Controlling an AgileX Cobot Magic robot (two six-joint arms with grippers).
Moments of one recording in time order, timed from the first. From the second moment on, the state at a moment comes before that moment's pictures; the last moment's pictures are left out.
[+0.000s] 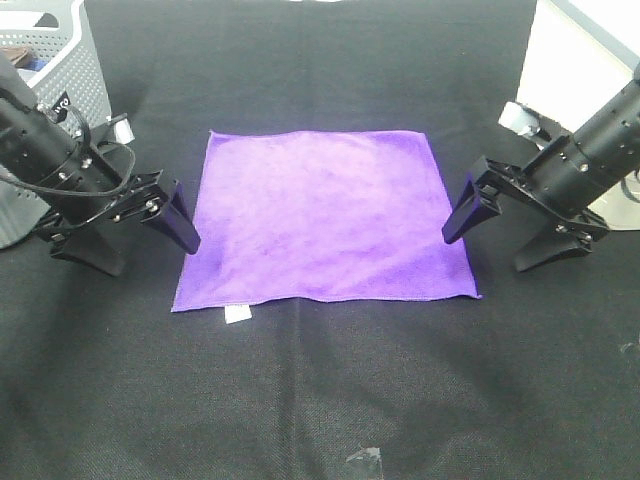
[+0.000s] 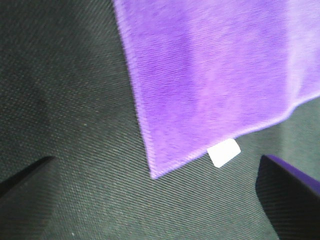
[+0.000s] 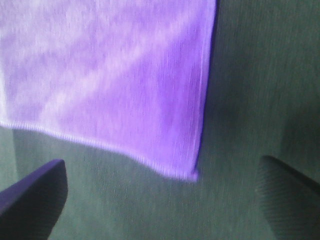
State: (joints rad) left arm -0.10 2.08 -1.29 -0.63 0.85 0.38; right arm 0.01 2.00 -1.19 0.62 0.84 -0.46
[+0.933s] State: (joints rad) left arm -0.10 2.14 -1.30 -0.69 0.83 0.39; right arm 0.00 2.09 -1.20 0.68 0.74 -0.50
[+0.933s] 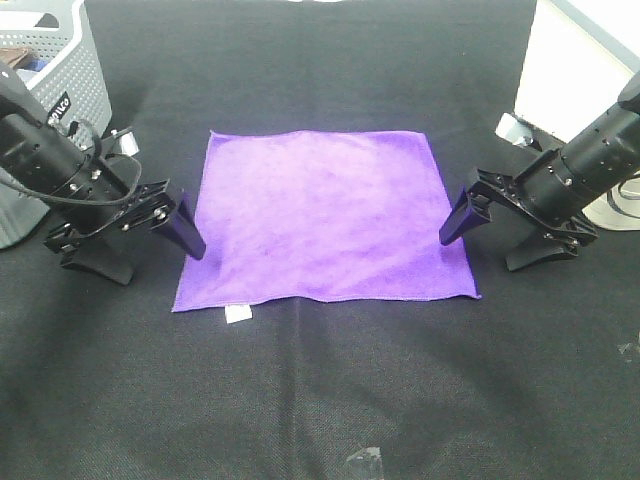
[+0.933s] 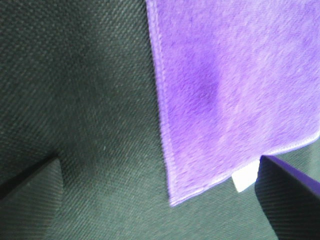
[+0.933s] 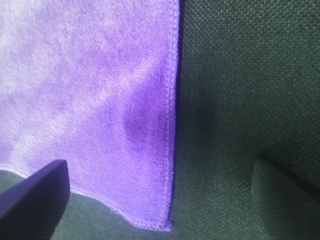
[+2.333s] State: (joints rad) left arm -0.28 2.22 -1.31 -0.86 0.70 0.39; right arm 0.16 2.18 -1.21 0.84 0.69 -0.62
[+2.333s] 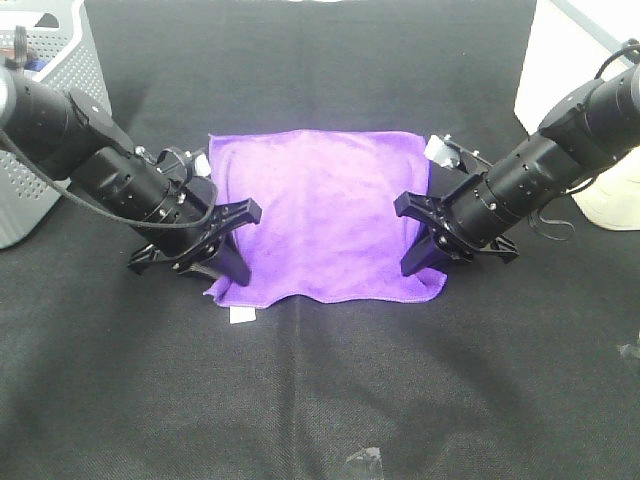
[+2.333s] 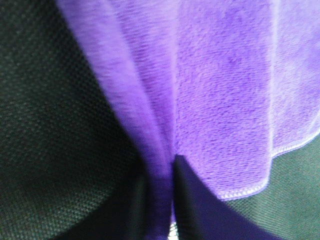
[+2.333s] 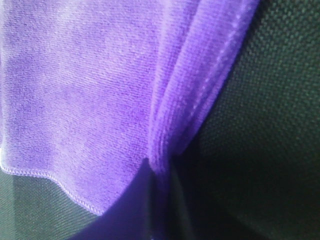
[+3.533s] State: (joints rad) left arm -0.29 1.79 -1.04 -0.54 0.90 0.32; right arm 0.16 1.81 -1.04 0.75 1.05 -0.51
